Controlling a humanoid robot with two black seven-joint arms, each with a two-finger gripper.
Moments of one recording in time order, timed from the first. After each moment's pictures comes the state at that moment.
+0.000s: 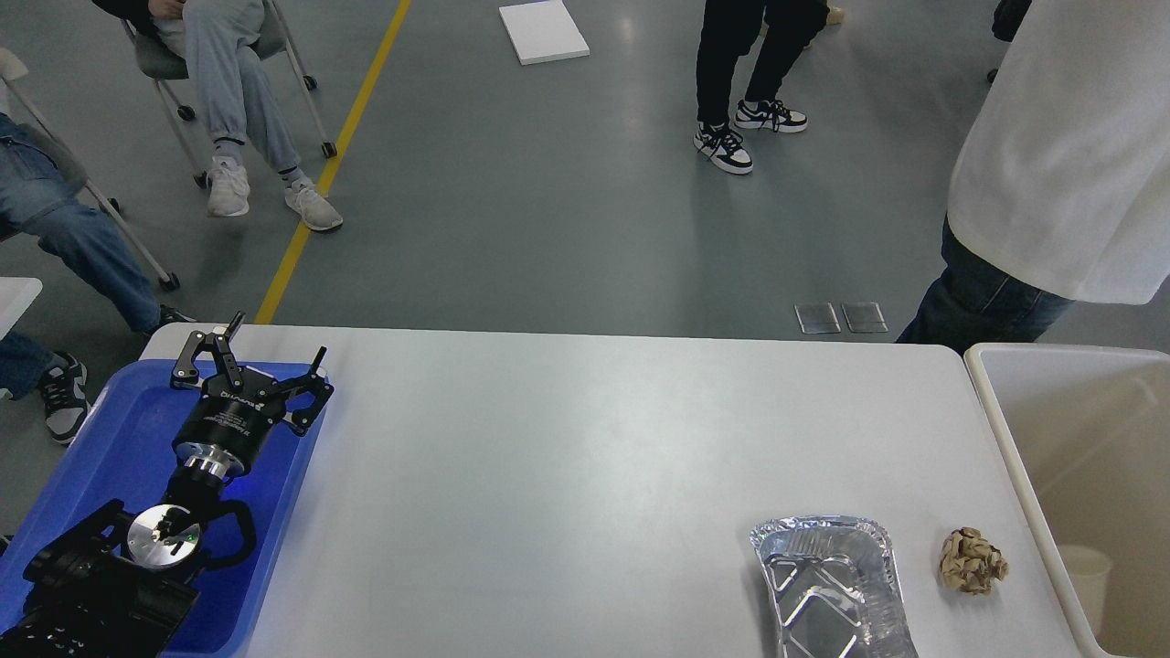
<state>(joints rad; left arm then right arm) -0.51 0.28 -1.02 -0.35 -0.22 -0.79 -0.19 0.50 -0.48 0.12 0.06 0.14 -0.11 0.20</state>
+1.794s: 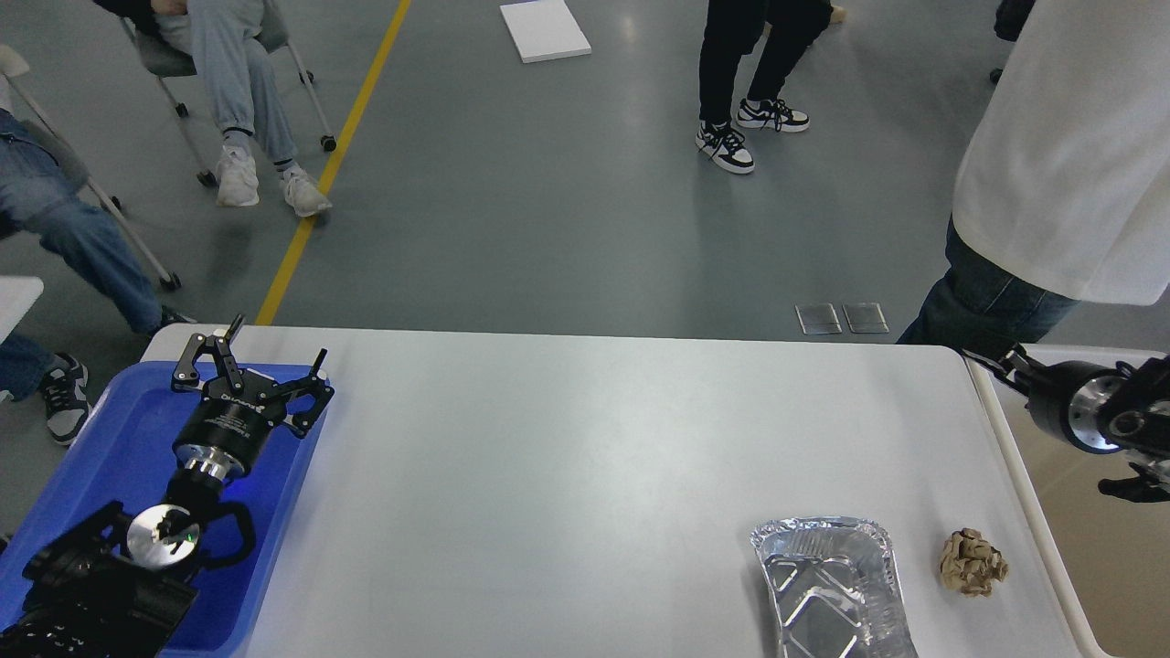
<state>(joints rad) -0.51 0.28 -1.02 -0.35 -0.22 -0.79 -0.19 1.16 -0.86 -0.37 1.17 -0.48 -0.25 -0.07</state>
